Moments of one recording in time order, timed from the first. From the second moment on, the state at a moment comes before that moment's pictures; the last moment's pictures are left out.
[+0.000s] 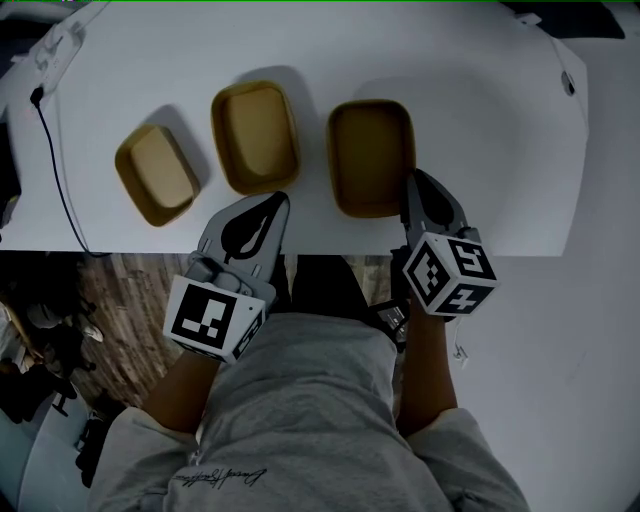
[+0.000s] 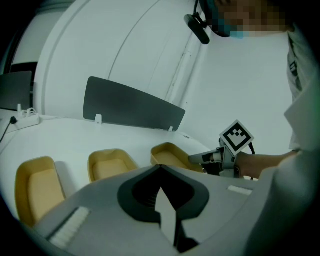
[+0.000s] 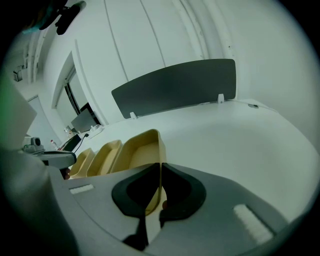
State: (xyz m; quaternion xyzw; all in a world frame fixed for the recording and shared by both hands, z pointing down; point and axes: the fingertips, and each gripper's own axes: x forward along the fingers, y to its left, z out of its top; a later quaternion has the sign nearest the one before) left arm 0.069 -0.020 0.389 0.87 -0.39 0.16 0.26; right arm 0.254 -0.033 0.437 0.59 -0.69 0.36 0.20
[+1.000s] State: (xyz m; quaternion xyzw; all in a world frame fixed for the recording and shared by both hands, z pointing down) left arm -0.019 -0.017 0.358 0.84 -0.46 0.14 0.24; right arm 0.170 -0.057 0.397 0.55 -0.73 0.36 0.16
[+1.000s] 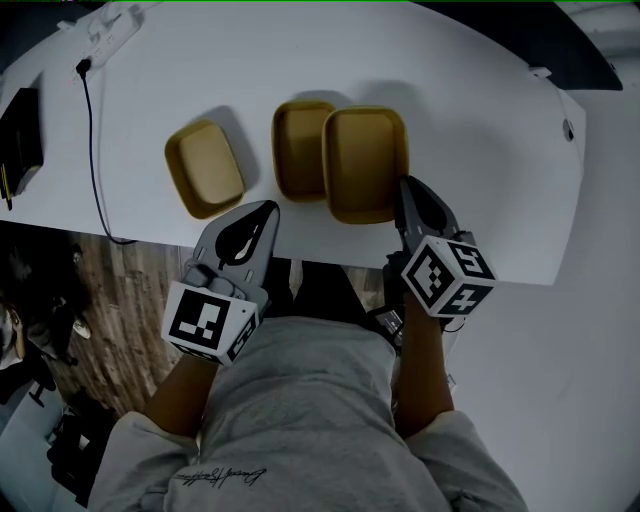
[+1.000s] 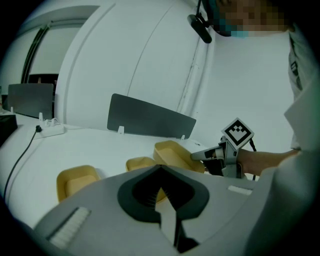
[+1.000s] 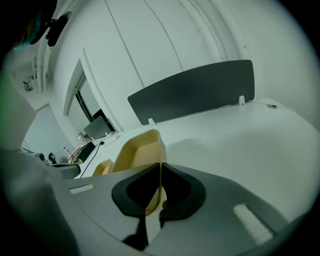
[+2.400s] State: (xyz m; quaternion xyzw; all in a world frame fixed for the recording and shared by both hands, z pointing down) left arm -0.082 -0.020 0.374 0.82 -0.49 0.15 0.26; right arm 0.096 -0.080 0.440 0.53 -0.73 0.39 0.17
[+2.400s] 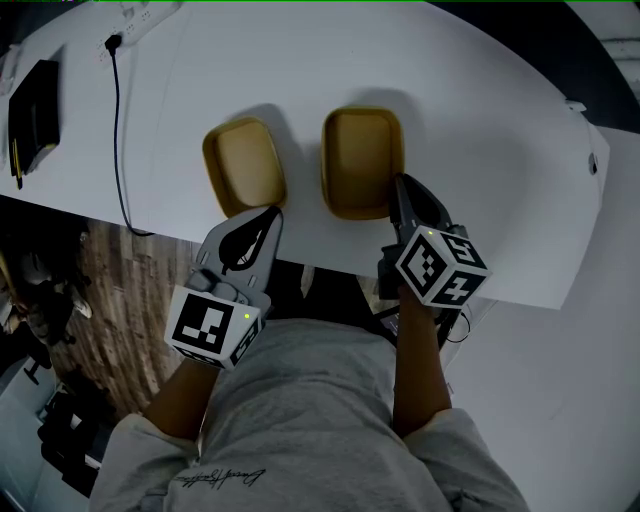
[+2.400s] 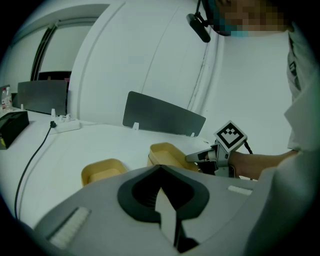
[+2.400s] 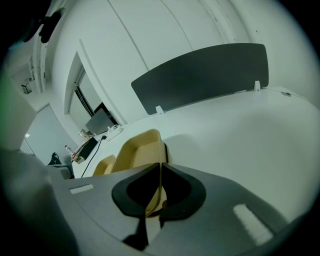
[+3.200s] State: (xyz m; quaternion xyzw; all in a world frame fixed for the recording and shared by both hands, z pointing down) left arm -0.080 -0.022 0.383 0.82 -0.48 0.16 0.27; right arm 0.095 -0.084 0.454 0.53 -0.73 0.38 0.20
